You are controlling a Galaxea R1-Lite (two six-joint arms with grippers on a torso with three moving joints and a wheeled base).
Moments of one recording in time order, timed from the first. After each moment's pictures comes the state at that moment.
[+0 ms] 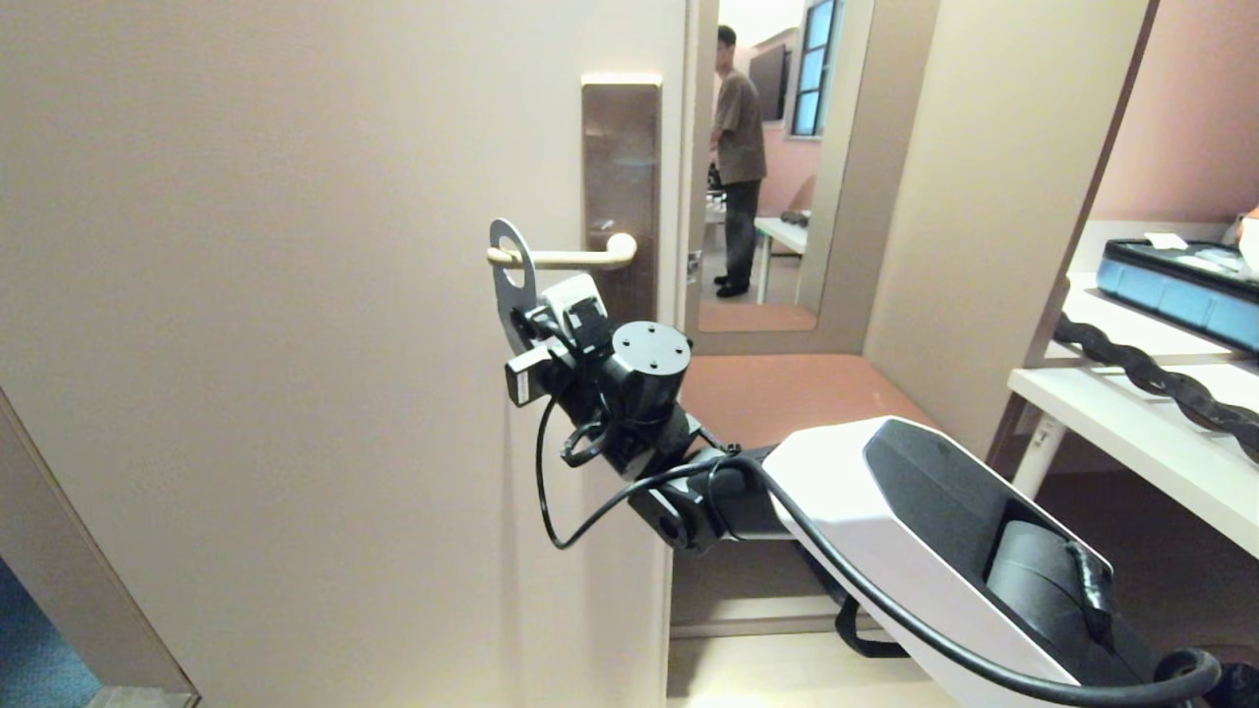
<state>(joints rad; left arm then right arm) 0.01 0.00 0.00 0.00 0.03 -0.08 0.78 2.61 -1.90 -1.00 -0.07 -0.12</state>
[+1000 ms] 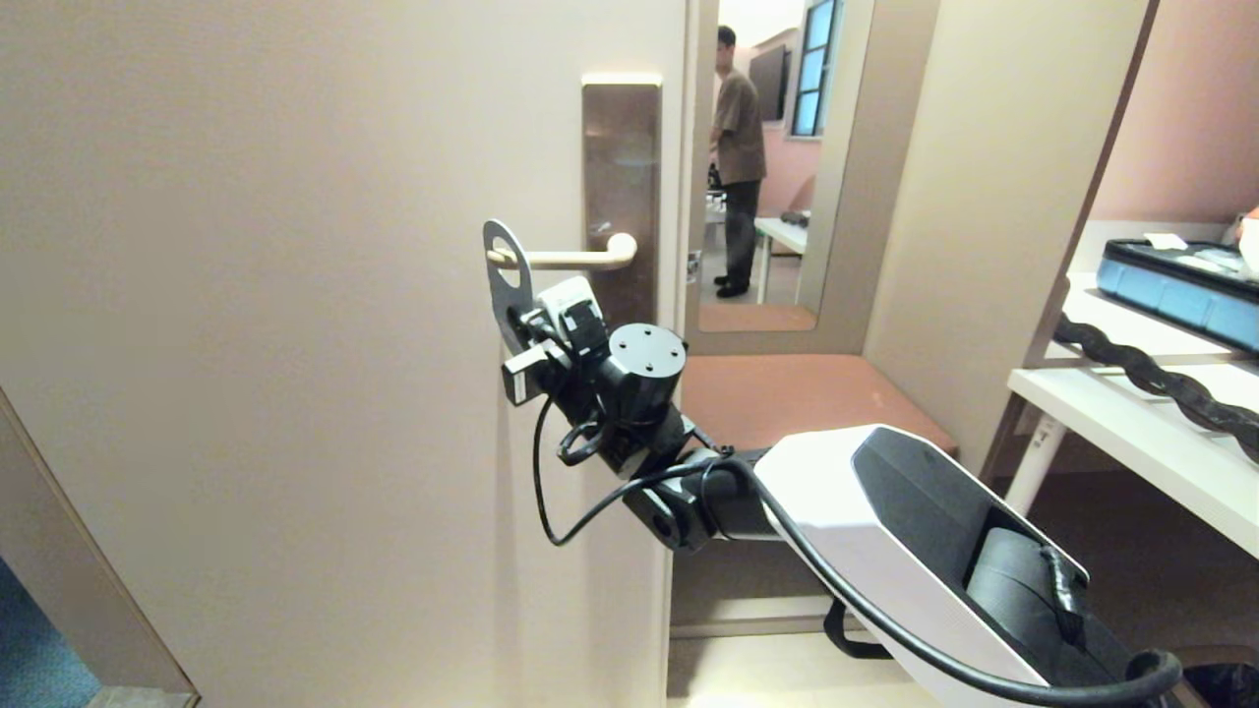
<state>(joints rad) 0.01 0.00 0.00 0.00 0.03 -0.08 0.78 2.65 -1.97 -0.99 -0.06 -0.14</state>
